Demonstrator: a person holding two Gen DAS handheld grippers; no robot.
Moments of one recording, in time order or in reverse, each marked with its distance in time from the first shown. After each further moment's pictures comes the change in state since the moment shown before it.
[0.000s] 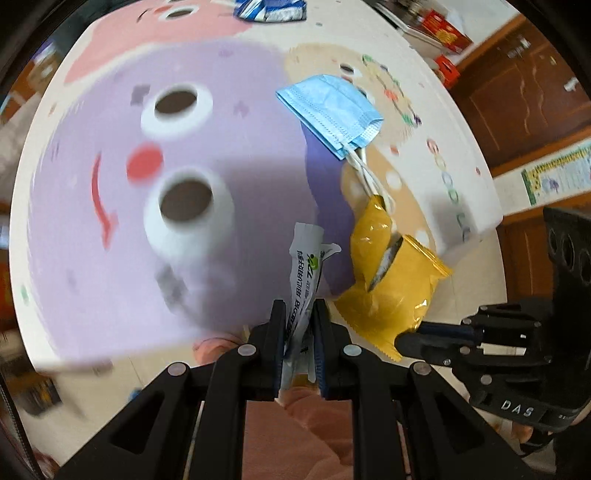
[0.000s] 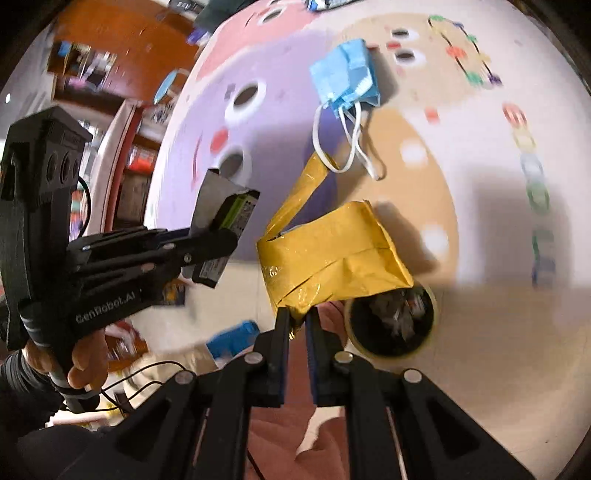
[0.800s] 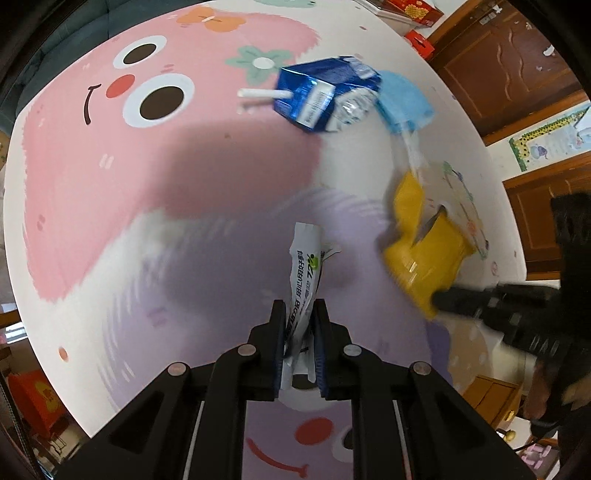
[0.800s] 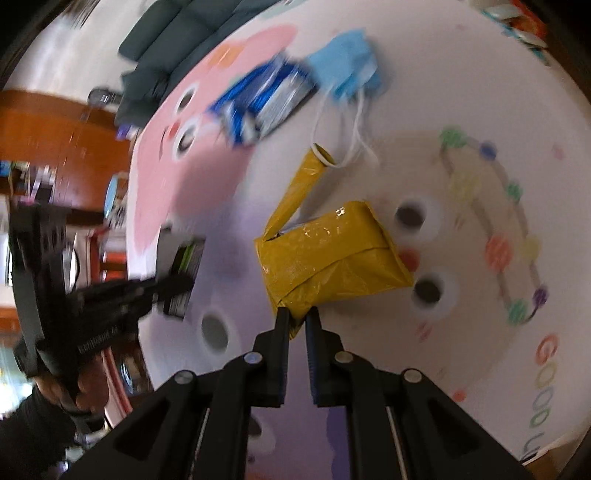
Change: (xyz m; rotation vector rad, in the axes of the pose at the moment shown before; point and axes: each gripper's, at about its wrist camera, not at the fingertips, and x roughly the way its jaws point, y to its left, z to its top) left arm 0.012 0.092 0.237 0.254 0.091 -0.044; right arm 0.011 -0.019 0.196 0.354 -0.177 -0.042
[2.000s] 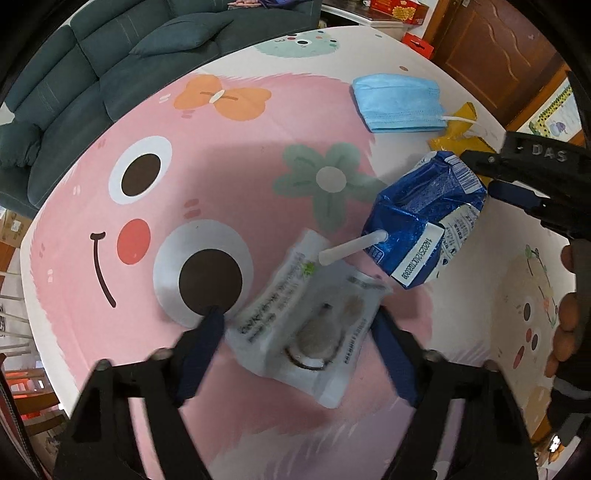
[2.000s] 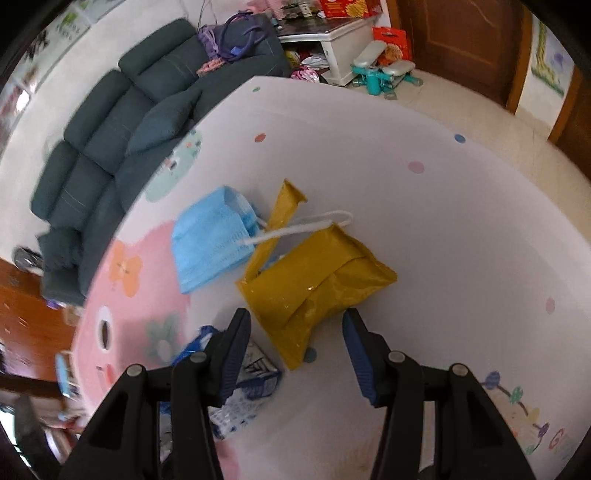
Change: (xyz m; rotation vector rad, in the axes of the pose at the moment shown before) left arm 0.026 0.038 0.131 0.181 -0.112 0.186; right arm 0.002 -0.012 0.164 0.427 -0.481 -0.302
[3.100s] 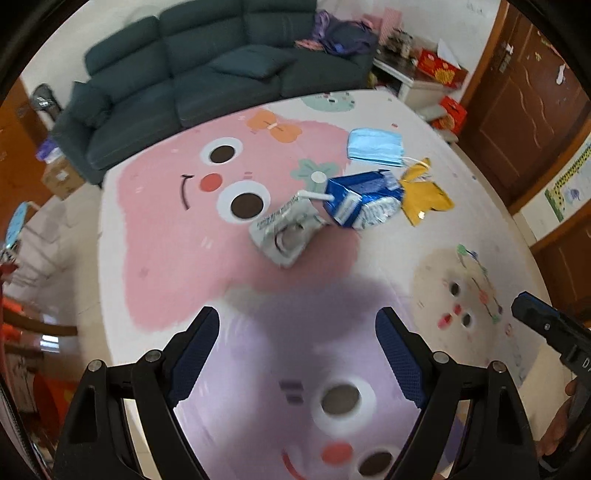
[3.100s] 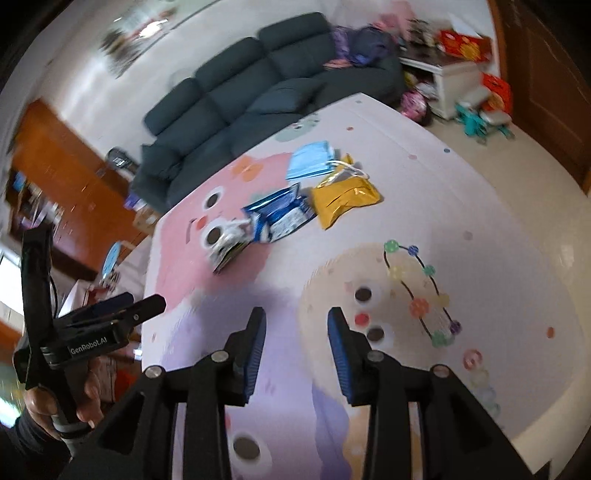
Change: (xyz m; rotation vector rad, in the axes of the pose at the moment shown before) left arm -0.130 -0.043 -0.101 -0.220 -0.173 0.078; right arm -0.158 -0.076 -0.110 -0.365 -0.003 0.315
